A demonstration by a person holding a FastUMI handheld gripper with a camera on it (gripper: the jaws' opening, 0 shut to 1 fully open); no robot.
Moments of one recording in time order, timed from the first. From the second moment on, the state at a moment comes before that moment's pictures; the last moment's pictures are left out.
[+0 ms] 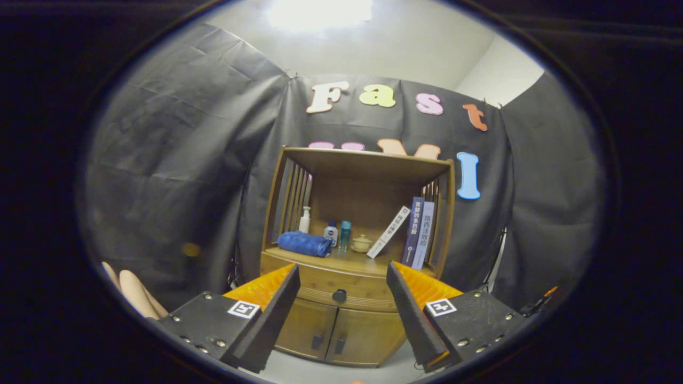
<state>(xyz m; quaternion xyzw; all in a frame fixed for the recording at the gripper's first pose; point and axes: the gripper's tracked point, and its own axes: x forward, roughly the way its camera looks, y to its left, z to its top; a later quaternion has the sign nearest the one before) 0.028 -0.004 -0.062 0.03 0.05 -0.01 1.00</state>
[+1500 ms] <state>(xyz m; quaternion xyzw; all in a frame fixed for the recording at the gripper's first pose) 0.266 0.026 -0.311 0.03 0.22 0.01 0.98</state>
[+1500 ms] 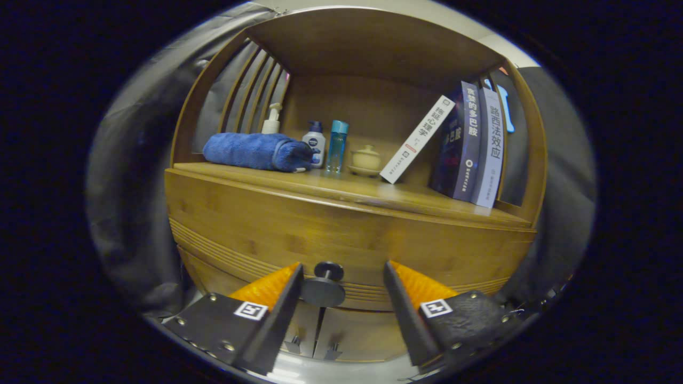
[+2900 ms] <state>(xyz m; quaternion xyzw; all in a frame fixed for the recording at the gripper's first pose) 0.227 0.024 -0.301 0.05 0.21 -0.04 0.98</state>
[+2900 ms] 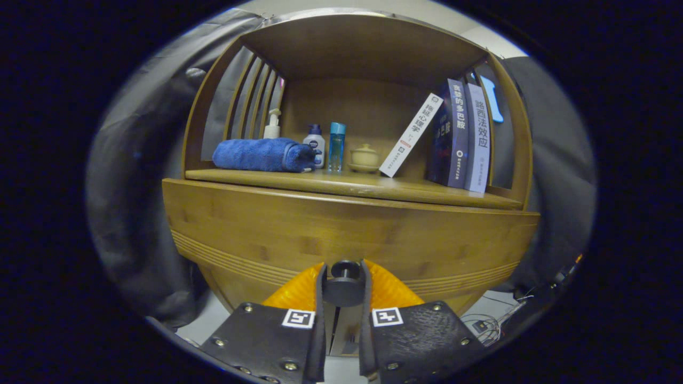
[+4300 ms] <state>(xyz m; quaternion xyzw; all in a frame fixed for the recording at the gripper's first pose) 0.102 0.047 -0.274 0.08 0.23 -0.01 0.97</state>
